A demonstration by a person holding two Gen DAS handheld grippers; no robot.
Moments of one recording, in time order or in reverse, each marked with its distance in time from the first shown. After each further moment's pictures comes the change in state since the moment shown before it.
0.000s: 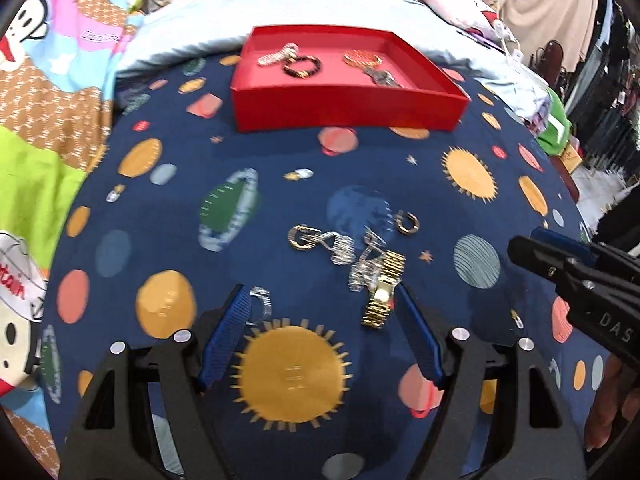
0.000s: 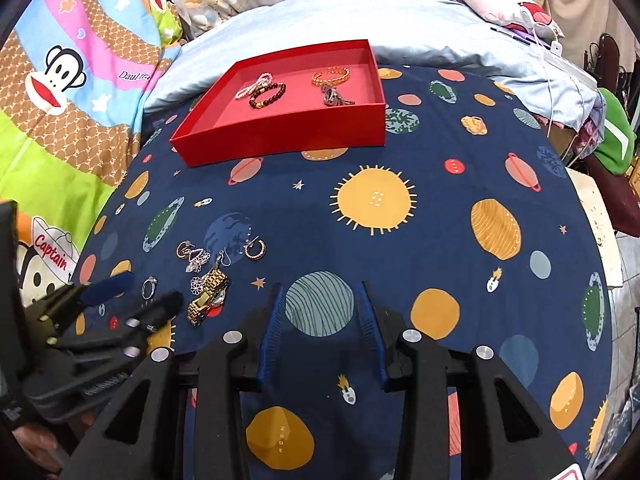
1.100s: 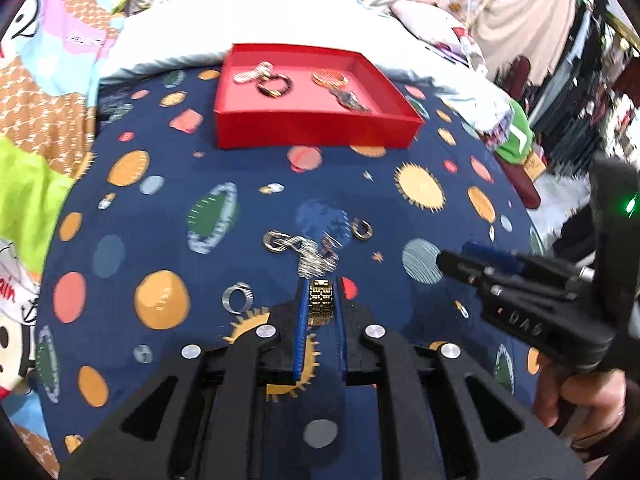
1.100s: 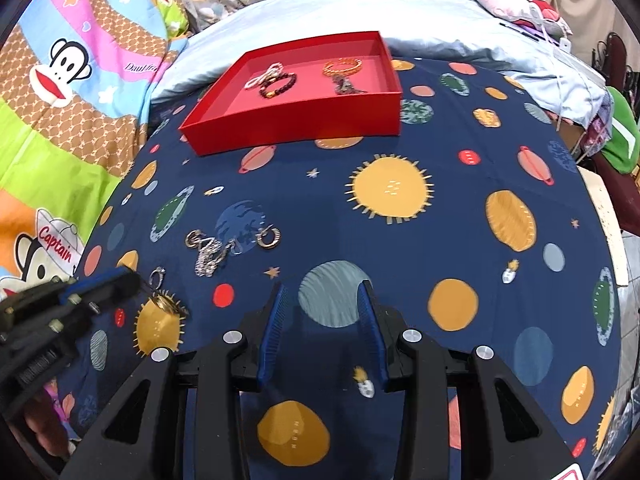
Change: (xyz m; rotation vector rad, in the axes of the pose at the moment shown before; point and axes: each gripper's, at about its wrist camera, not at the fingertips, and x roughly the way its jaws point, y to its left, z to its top) left arm -0.046 0.010 0.003 -0.013 -0.038 -0.134; right arm 0.008 0.013 -0.004 -0.015 0.029 0.030
